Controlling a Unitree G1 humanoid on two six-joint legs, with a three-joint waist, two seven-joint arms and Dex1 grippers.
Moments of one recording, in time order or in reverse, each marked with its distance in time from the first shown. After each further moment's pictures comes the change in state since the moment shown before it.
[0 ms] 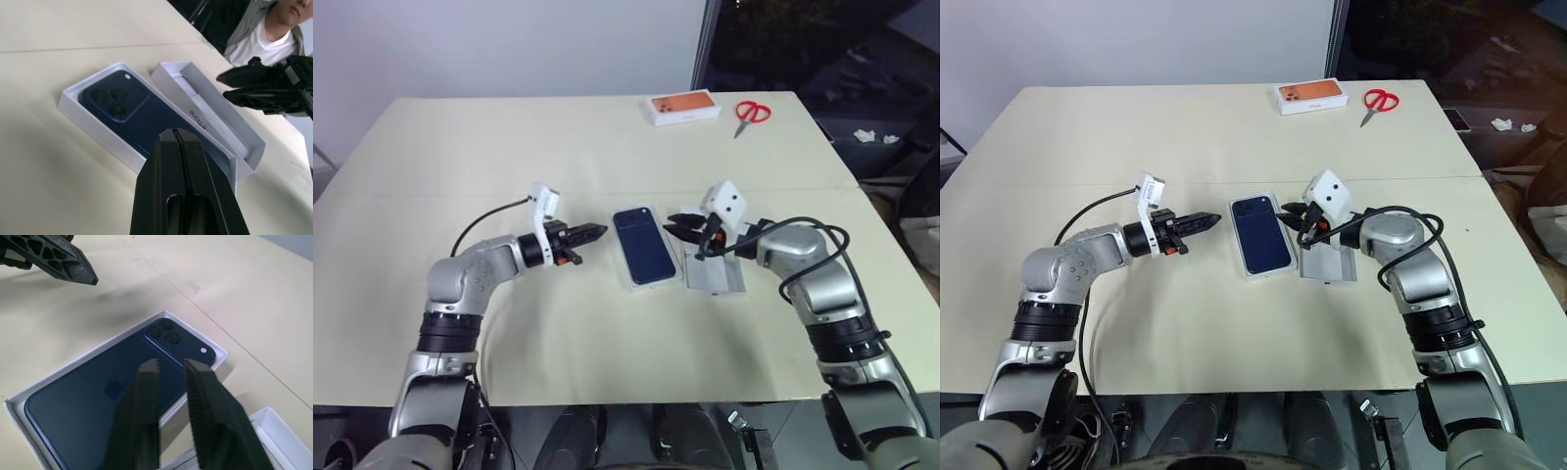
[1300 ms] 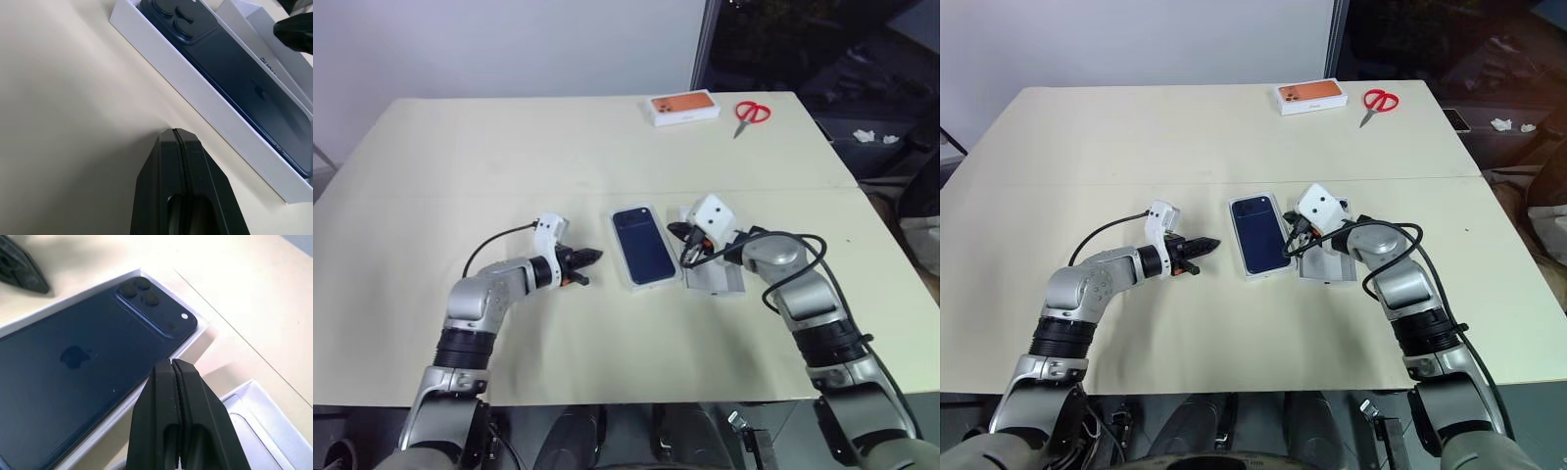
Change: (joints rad) left arm 0.073 -0.064 -0.048 0.035 0.168 -0.042 0.114; right arm 0.013 0.036 0.063 0.067 -0.199 -0.088 -0.123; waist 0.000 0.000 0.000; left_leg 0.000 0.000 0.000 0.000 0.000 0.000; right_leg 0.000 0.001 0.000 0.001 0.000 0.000
